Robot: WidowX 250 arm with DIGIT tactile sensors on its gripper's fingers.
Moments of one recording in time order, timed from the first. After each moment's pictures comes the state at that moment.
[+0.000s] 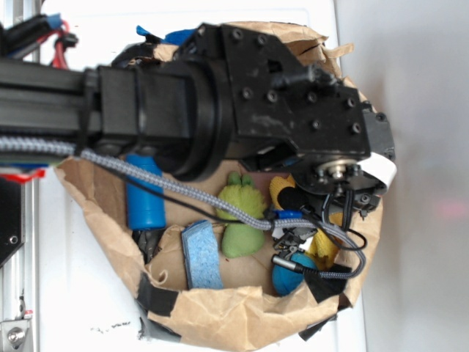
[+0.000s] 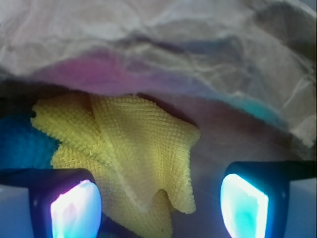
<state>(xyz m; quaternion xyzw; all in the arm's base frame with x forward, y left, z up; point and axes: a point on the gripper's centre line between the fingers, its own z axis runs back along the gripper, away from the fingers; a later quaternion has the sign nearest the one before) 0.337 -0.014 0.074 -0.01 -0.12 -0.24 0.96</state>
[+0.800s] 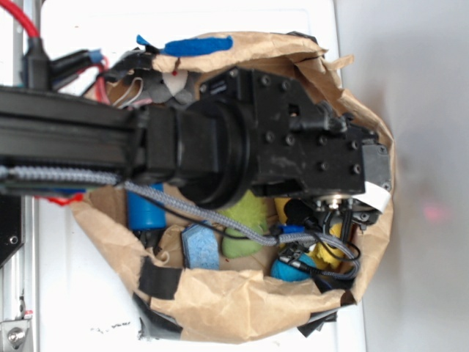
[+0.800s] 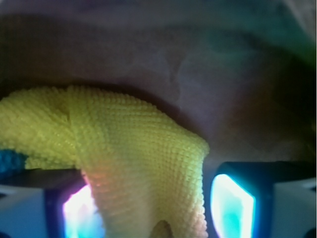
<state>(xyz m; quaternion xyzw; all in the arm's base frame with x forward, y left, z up) 0.348 -0.019 0.051 0.02 -0.13 -0.25 0.96</state>
